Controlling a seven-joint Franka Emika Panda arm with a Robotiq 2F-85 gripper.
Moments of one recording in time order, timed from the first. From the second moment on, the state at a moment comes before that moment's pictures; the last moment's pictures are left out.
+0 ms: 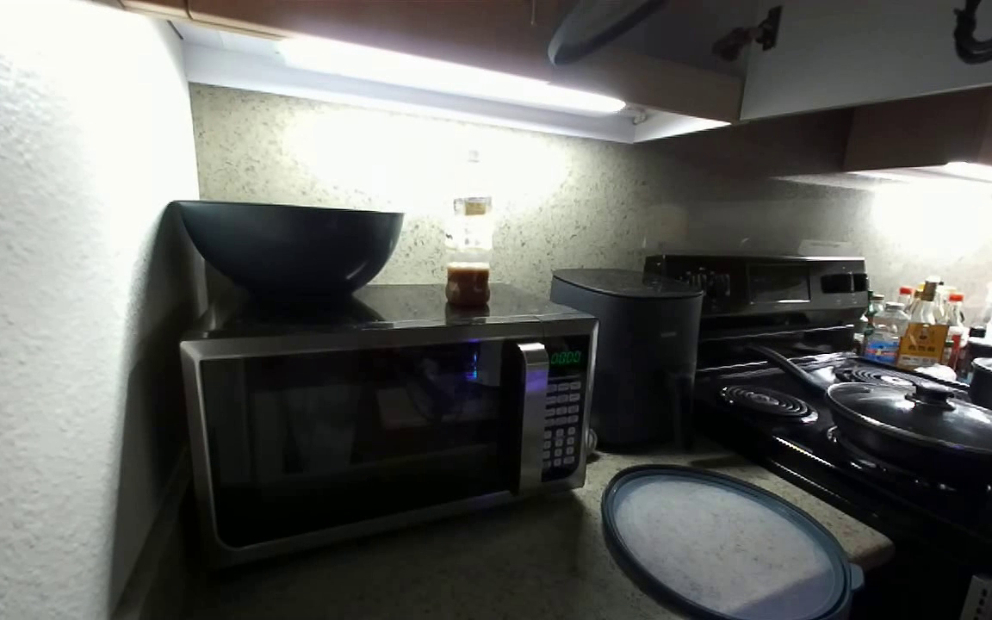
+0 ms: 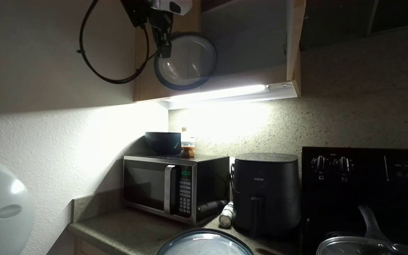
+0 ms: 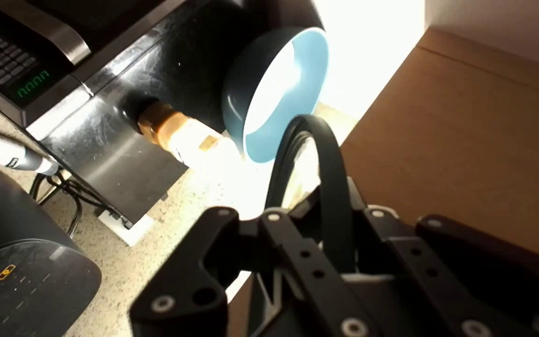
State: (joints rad) arm -0.01 -0.67 0.05 -2.05 0.69 2.20 0.43
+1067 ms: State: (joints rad) arm -0.02 -0.72 0.04 -2.20 0.69 2.15 0.45
